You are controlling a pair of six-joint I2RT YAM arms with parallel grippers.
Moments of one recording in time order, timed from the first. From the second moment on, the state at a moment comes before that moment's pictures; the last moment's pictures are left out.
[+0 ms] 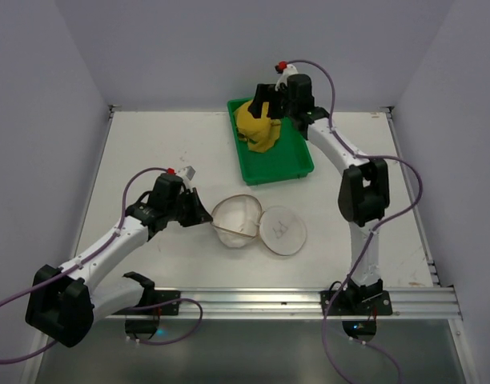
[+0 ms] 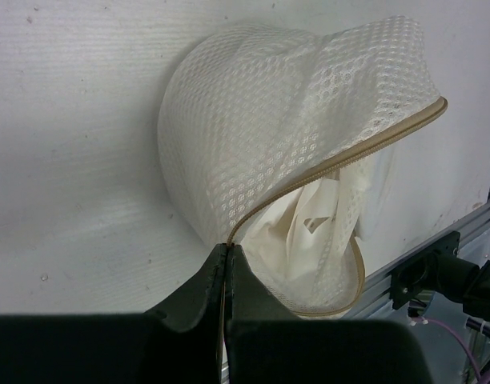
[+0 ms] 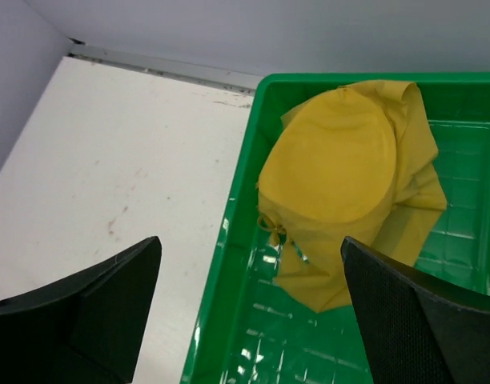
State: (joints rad) left arm -0.43 1.09 0.66 -0.38 0.28 -0.65; right arm 0.36 2.21 2.00 -0.18 -0.20 0.29
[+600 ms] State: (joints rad) left arm -0.43 1.10 0.71 -0.40 0.26 -0.63; right arm 0.79 1.36 1.04 -0.11 -0.20 0.36
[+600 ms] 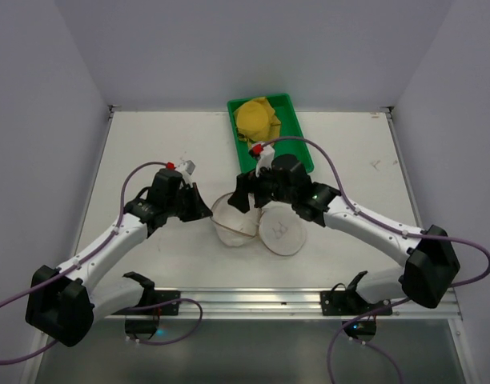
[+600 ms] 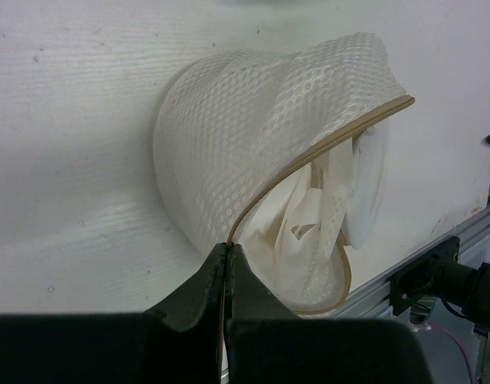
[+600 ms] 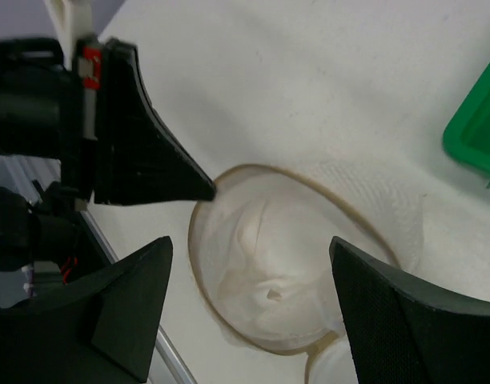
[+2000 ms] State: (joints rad) left arm -0.43 1.12 0.71 -0.41 0.26 -0.62; right arm 0.94 1.68 1.04 -0.19 -0.06 0.18
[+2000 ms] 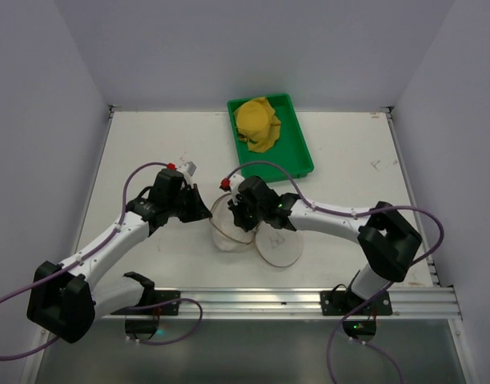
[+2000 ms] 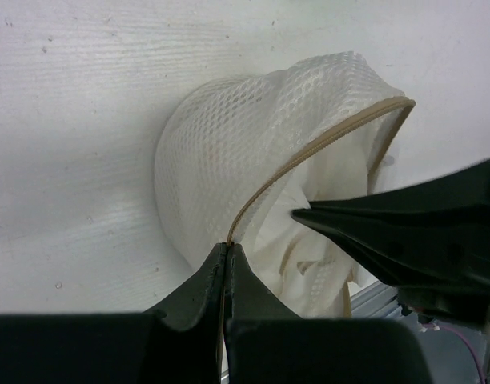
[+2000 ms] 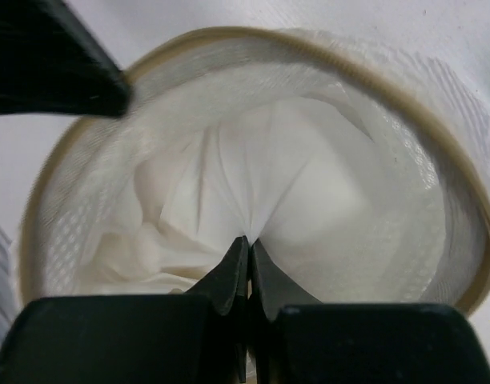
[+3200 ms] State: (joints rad) left arm -0.43 1.01 0.47 -0.23 0.45 -0.70; right arm 0.94 1.28 0.74 0.37 -0.22 0.37
